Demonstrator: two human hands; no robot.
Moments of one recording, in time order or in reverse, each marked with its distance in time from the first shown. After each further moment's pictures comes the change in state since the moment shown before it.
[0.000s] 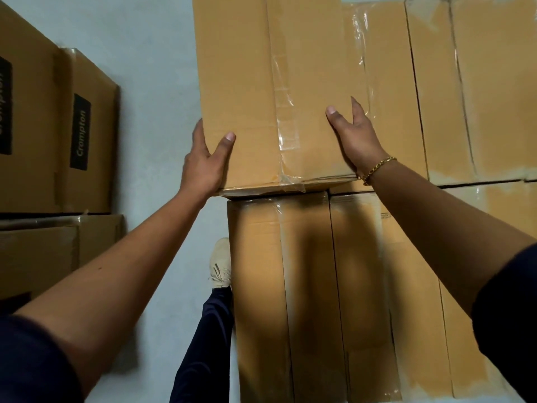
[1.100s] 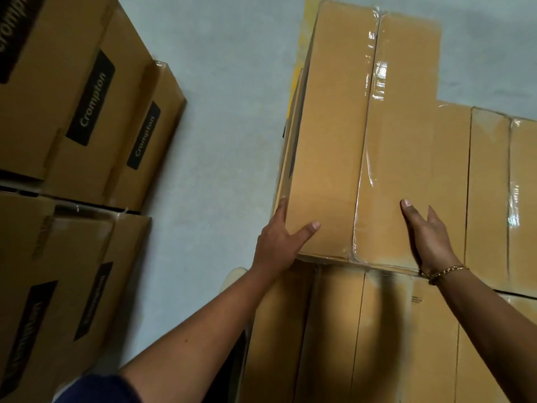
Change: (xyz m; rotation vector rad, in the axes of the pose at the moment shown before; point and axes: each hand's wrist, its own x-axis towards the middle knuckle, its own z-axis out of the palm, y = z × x) left_hand -0.031 -0.008 0.002 -0.108 -0.164 -0.194; right_hand 0.004 -0.003 0.001 0.025 0.079 0.138
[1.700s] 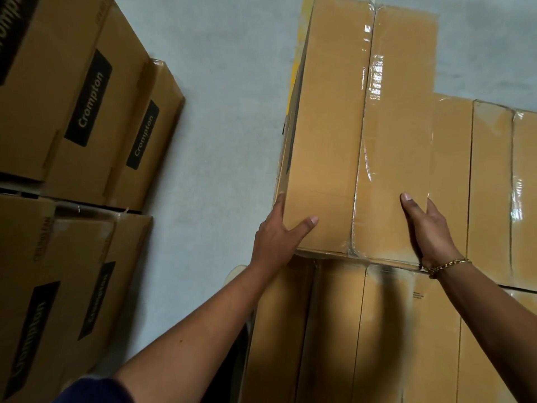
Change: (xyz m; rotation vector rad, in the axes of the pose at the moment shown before) left_hand 0.001 0.004 -0.003 -0.023 0.011 -0.018; right_hand -0.002 -0.006 0.000 -0.015 -0.021 0.024
